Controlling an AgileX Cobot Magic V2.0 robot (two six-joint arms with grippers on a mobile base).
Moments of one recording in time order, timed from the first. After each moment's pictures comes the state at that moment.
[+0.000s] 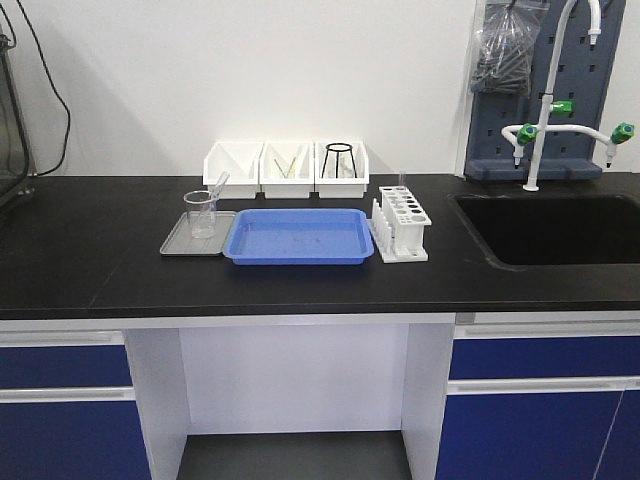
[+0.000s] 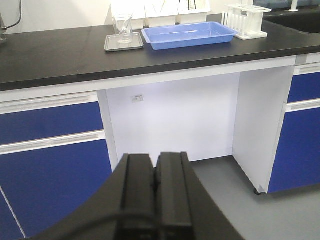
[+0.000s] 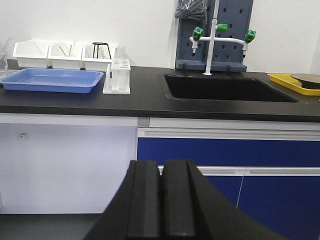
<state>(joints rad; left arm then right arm) -0.10 -0.01 0.02 0.06 0.24 -0.04 -0.07 -0.01 0.03 0.00 0.10 -0.10</state>
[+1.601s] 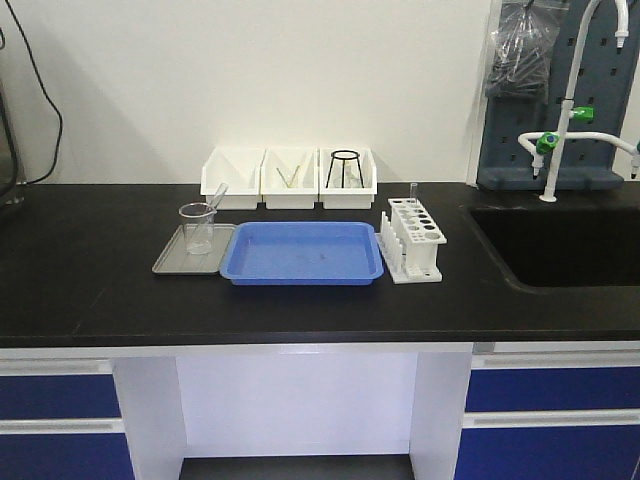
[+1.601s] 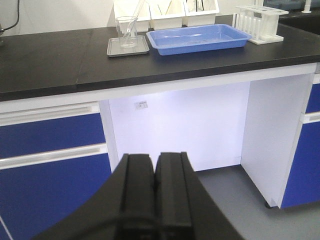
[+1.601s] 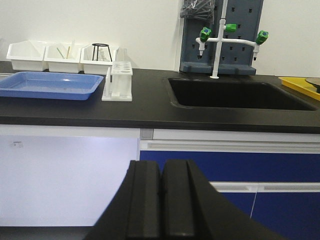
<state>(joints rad) -0.10 -0.01 0.02 0.06 0.24 -0.04 -0.07 -0.01 0.03 0.00 0.10 -0.10</state>
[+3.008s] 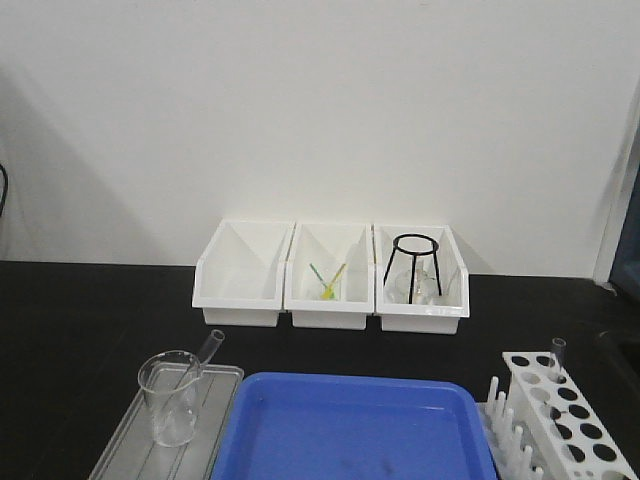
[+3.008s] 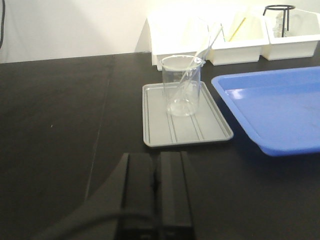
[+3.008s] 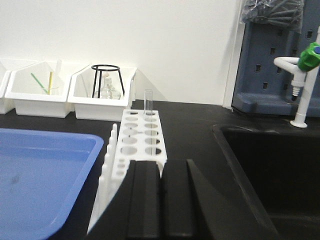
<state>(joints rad) -0.10 -0.01 0.02 0.06 0.24 -0.04 -0.07 -0.01 0.03 0.00 0.10 -0.10</state>
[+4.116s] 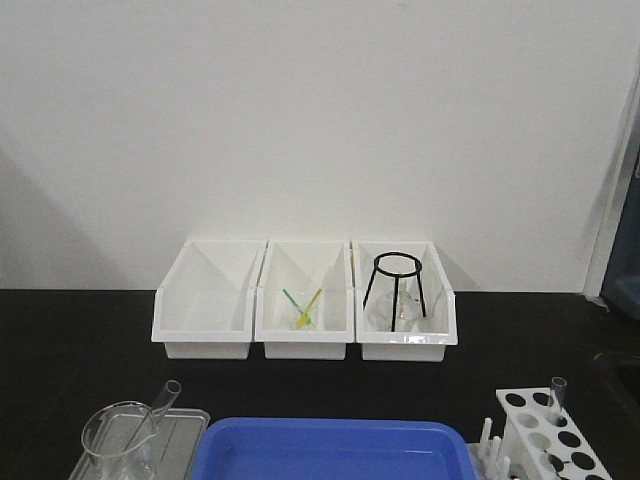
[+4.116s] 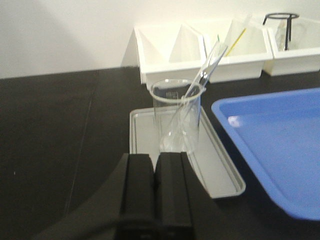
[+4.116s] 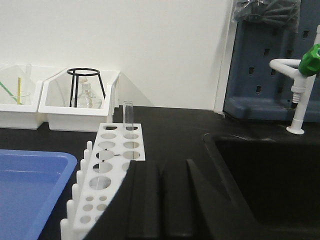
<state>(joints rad) -0.10 -0.01 0.02 0.06 0.22 -0.04 -0.07 -0.01 0.03 0.00 0.10 -0.10</state>
